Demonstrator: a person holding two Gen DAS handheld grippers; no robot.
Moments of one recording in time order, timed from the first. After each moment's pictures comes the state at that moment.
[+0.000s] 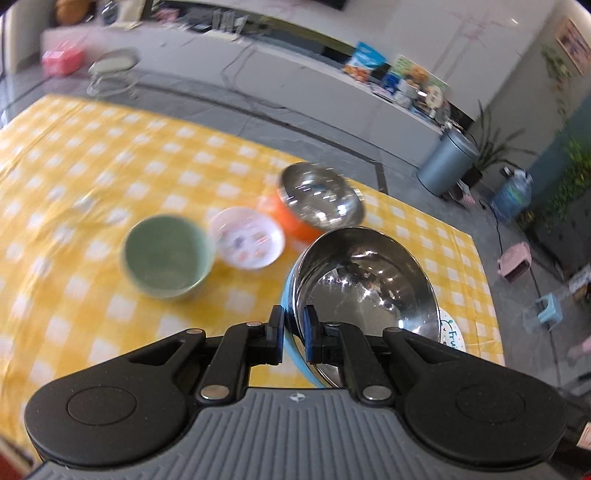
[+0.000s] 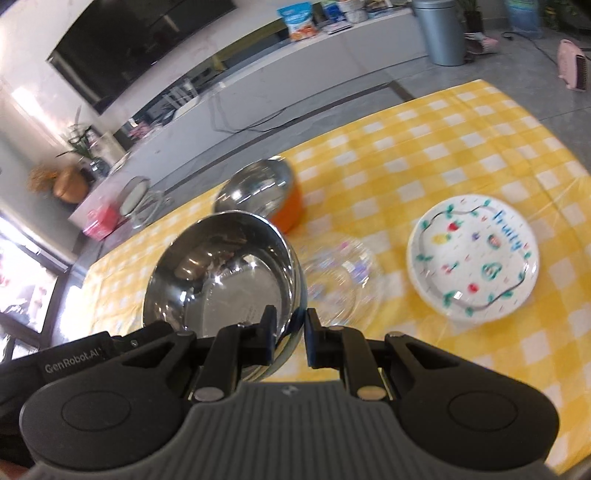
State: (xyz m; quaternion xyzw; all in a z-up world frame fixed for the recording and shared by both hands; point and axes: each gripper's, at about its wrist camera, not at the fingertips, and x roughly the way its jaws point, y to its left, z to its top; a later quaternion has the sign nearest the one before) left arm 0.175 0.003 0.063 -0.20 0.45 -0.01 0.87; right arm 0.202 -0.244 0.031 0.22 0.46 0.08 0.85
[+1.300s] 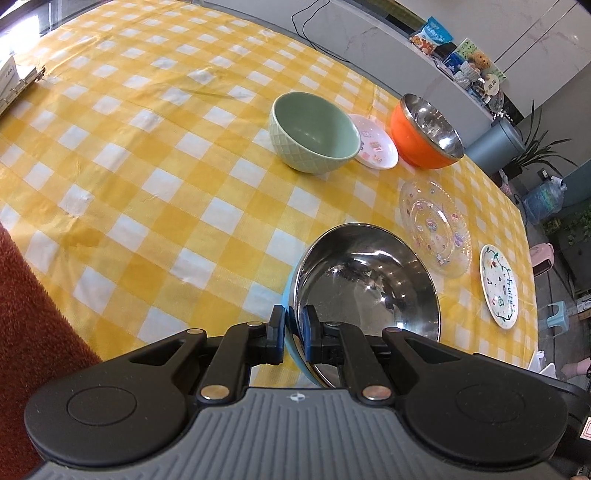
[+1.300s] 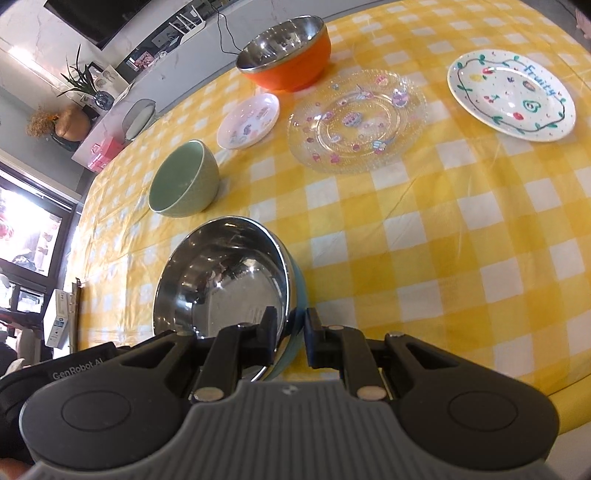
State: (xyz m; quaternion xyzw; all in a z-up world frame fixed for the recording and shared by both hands) left arm 0.098 0.076 -0.023 -0.24 0.51 0.03 0.82; right arm 0.131 -0.182 -0.036 0.22 0.56 0.11 0.79
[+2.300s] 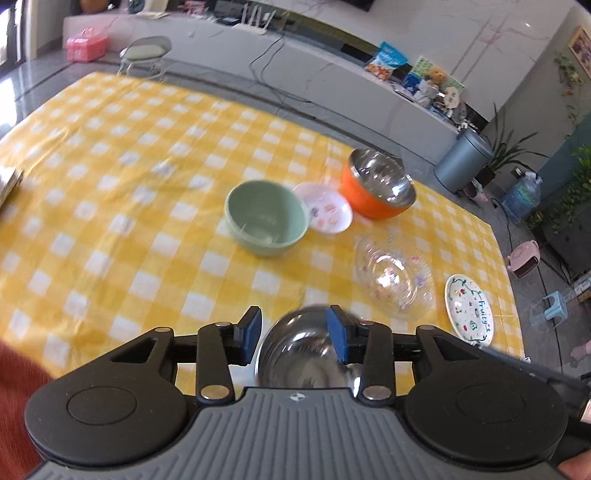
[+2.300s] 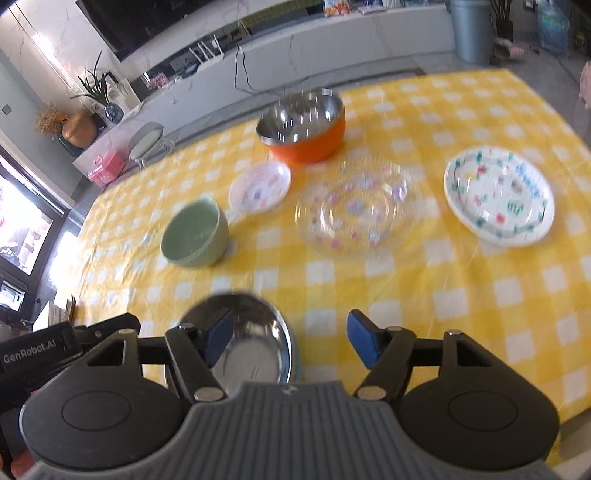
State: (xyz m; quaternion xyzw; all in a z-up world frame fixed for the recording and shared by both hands) left arm 0.124 0.069 0.047 -0.18 0.45 -0.01 0.87; right arm 0.148 -0.188 0.024 0.15 0.49 0.11 0.85
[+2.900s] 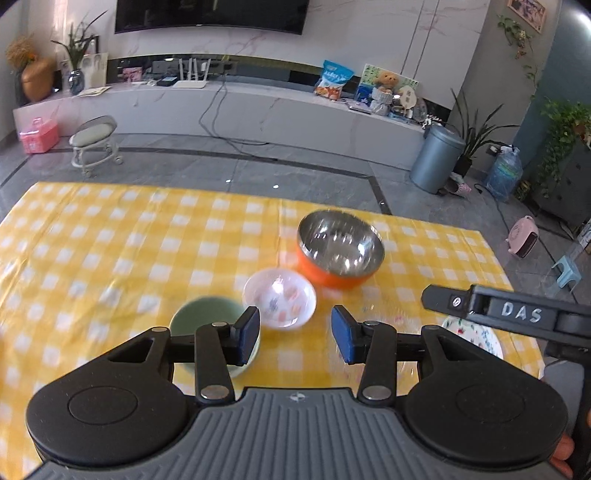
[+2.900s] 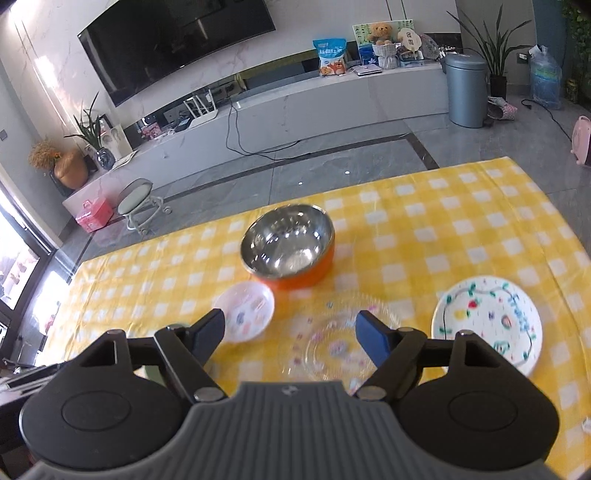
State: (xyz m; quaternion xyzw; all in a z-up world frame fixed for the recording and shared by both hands) left arm 0.218 0.023 0.074 -0.08 0.40 -0.05 0.91; right arm 0.245 -0.204 0.063 0.14 0.42 0.08 0.89
